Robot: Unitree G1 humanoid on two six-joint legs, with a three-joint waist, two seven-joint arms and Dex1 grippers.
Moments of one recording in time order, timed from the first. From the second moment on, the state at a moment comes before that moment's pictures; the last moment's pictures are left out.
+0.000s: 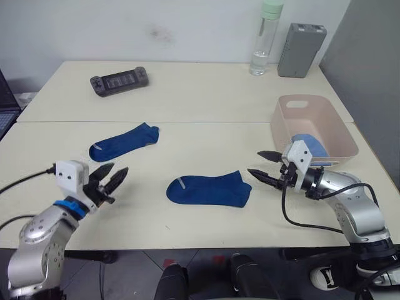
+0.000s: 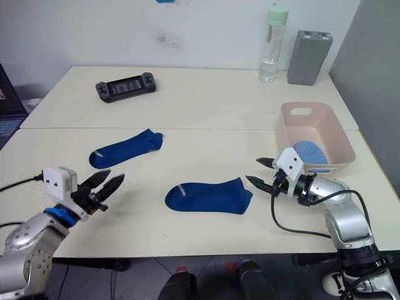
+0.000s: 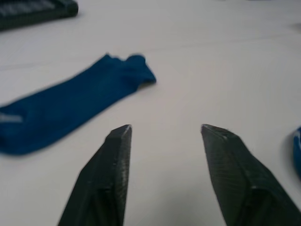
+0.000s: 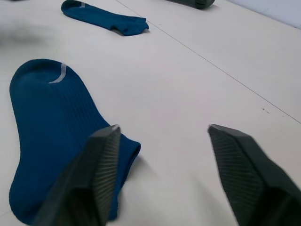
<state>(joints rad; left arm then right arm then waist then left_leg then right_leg) 0.13 0.54 0.44 -0.21 -0.50 0.35 -0.64 -0.28 -0.57 0.04 -0.23 0.30 0.36 0.82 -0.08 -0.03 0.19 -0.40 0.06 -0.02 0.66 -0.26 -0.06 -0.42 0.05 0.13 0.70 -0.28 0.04</state>
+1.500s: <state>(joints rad) -0.81 0.53 0.09 1.06 -0.07 -0.14 -0.60 -0.56 -0.42 0.23 -0.36 0.33 0.60 0.73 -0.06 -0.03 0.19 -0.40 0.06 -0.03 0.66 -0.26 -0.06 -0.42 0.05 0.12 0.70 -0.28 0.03</state>
